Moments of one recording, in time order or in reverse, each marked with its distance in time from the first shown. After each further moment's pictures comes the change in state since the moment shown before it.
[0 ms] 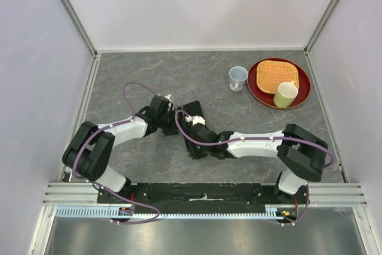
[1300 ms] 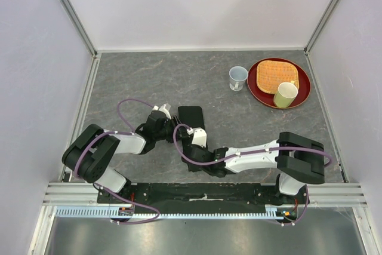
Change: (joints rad) left arm -0.059 -0.026 -0.316 0.554 -0.016 -0.227; right arm 0.216 0.012 -0.037 0.029 0.271 0.257
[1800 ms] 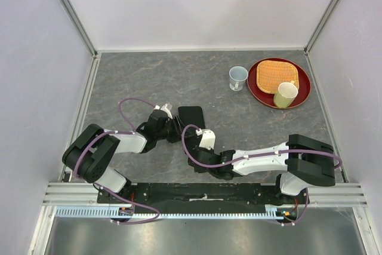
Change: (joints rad) left arm -0.006 -0.001 0.026 -0.049 0.000 0.000; right arm 0.018 -0.093 -0.093 -0.026 0.082 0.084
